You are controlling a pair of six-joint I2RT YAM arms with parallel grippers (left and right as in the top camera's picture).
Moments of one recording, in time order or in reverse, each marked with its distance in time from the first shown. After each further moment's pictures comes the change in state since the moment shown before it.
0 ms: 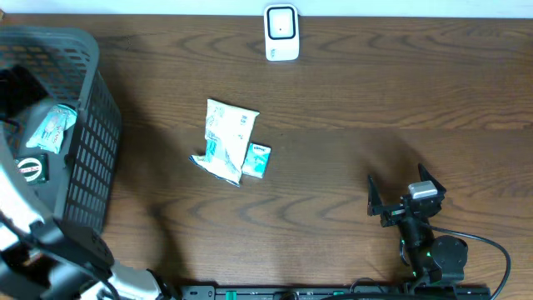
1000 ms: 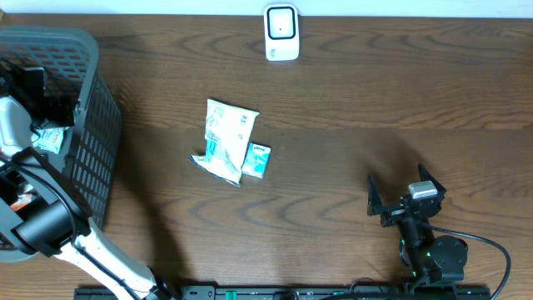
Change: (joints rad) left arm 0.000 0.336 -0.111 0.351 0.000 0.502; right arm 0.000 0.000 0.000 0.000 0.000 0.000
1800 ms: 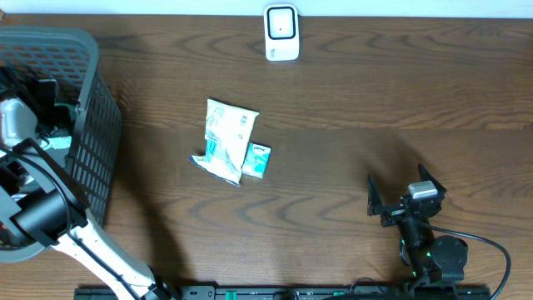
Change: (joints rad) left arm -0.001 0.085 0.000 -0.025 0.000 0.023; right arm 0.000 0.000 0.000 0.000 0.000 0.000
